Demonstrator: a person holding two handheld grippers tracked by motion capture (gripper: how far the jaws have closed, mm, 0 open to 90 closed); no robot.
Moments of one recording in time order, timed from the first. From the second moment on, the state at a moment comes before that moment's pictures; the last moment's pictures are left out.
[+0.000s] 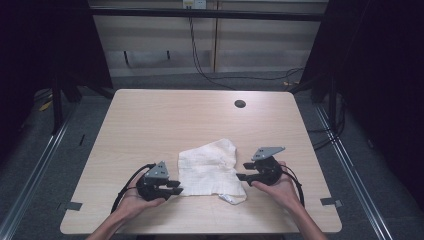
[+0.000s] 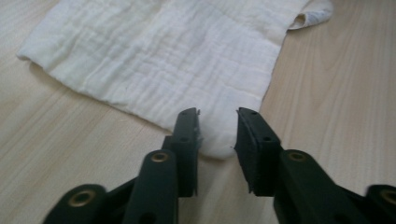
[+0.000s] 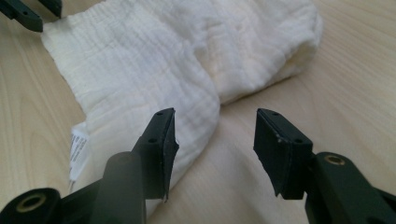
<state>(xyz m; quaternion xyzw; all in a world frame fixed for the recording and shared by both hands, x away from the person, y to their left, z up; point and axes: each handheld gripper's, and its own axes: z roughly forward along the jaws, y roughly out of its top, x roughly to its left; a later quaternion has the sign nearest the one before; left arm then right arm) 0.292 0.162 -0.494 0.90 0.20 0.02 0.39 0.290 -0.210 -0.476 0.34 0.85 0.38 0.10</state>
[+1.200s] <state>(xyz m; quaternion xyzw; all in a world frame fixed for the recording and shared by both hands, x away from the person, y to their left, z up) 0.287 0.146 -0.474 0.89 0.18 0.01 0.42 0.254 -0.220 -0.472 0.35 0.85 0.39 0.10</state>
